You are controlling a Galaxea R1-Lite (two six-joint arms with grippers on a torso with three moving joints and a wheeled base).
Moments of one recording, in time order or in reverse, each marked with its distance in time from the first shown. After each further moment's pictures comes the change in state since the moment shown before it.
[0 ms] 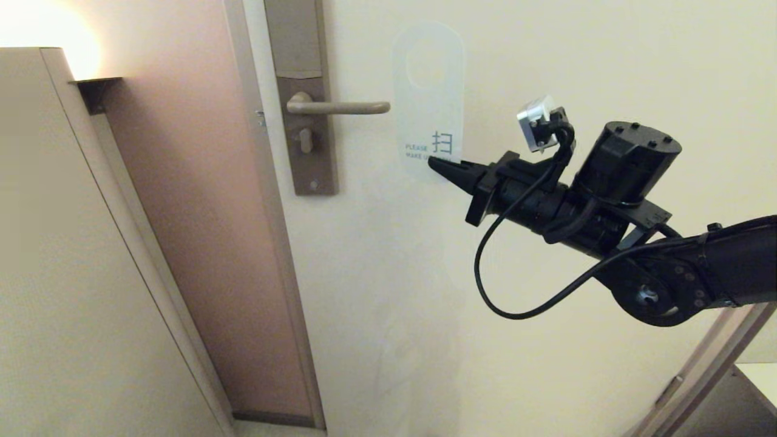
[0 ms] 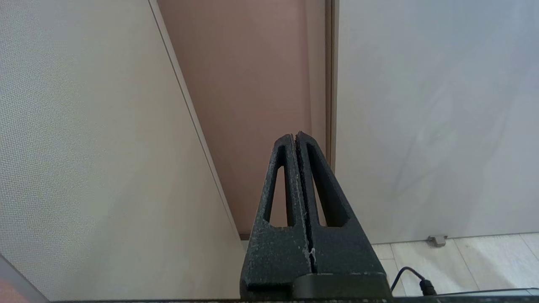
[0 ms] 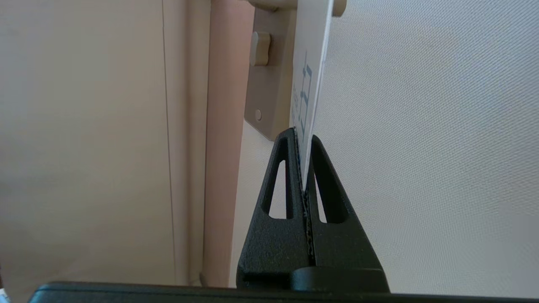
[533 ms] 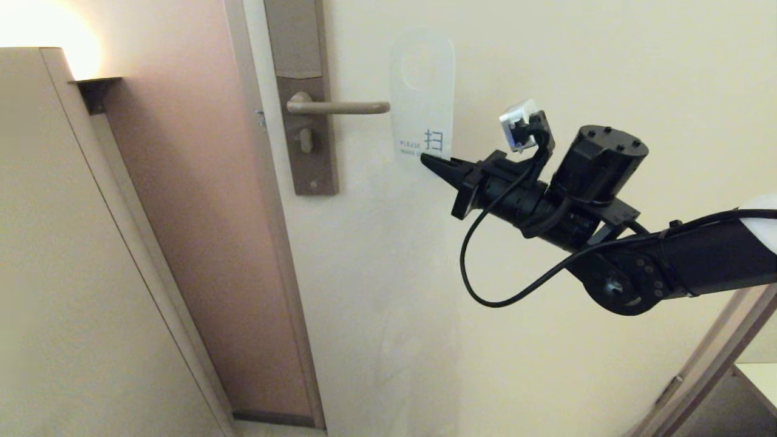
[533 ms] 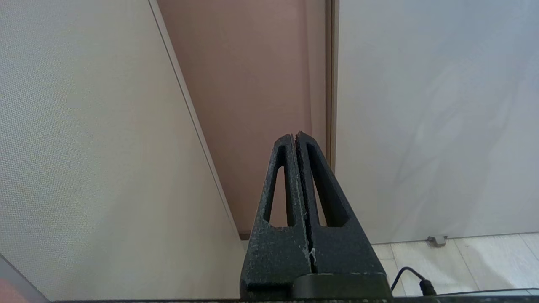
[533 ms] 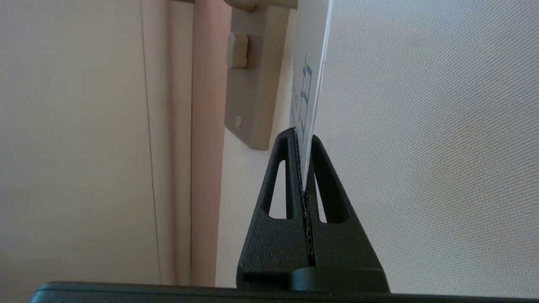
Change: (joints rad) left arm 0.000 0.000 0.000 0.000 0.000 -0.001; right arm 0.001 0.080 -0.082 -0.019 -0.034 0.000
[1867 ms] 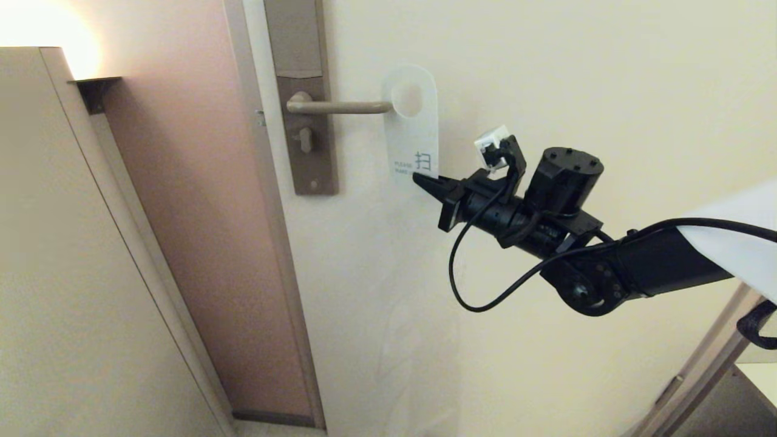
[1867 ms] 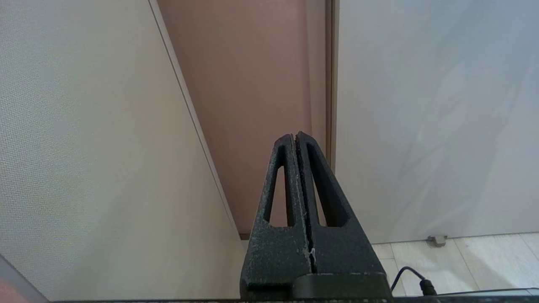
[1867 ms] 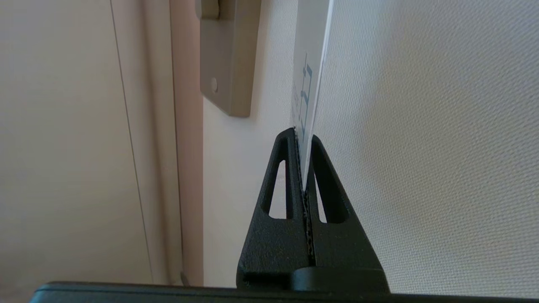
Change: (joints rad) left arm 0.000 0.000 0.000 0.000 0.000 0.000; right arm -0.001 0.102 -0.042 0.002 -0.030 -0.022
